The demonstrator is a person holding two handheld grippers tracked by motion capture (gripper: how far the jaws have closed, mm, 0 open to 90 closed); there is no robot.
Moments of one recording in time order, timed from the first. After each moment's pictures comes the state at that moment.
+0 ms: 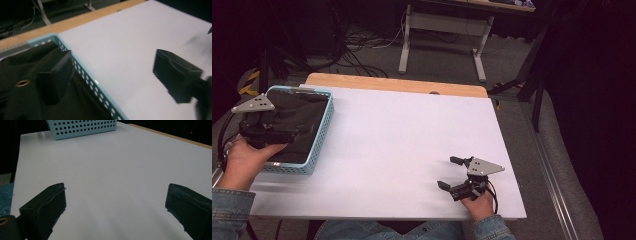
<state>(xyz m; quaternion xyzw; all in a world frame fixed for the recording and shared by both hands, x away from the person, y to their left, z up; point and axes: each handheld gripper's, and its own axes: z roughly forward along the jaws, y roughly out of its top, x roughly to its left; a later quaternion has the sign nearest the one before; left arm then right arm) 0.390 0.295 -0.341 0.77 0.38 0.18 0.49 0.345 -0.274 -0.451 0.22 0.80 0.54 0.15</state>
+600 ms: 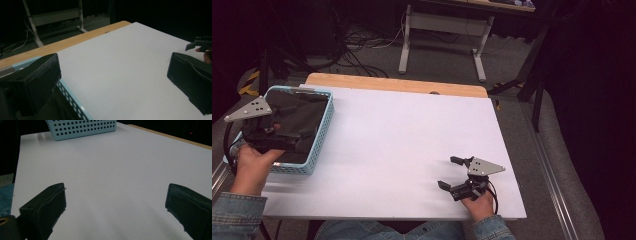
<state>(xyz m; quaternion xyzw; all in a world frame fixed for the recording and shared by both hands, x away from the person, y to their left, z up) 0.376 0.282 -0.340 0.74 0.33 0.18 0.56 0.345 -0.275 -0.451 0.22 0.80 0.54 0.15</state>
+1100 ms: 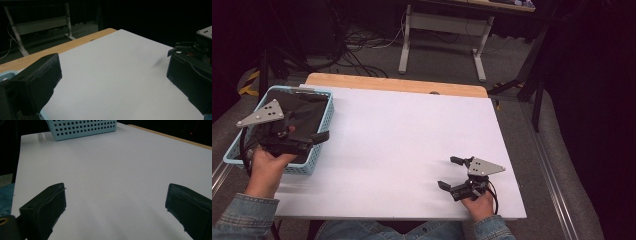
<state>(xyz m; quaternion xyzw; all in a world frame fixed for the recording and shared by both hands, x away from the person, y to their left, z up) 0.372 0.248 -0.341 0.74 0.30 0.16 0.58 0.344 -0.275 -0.451 0.22 0.80 0.54 0.15</state>
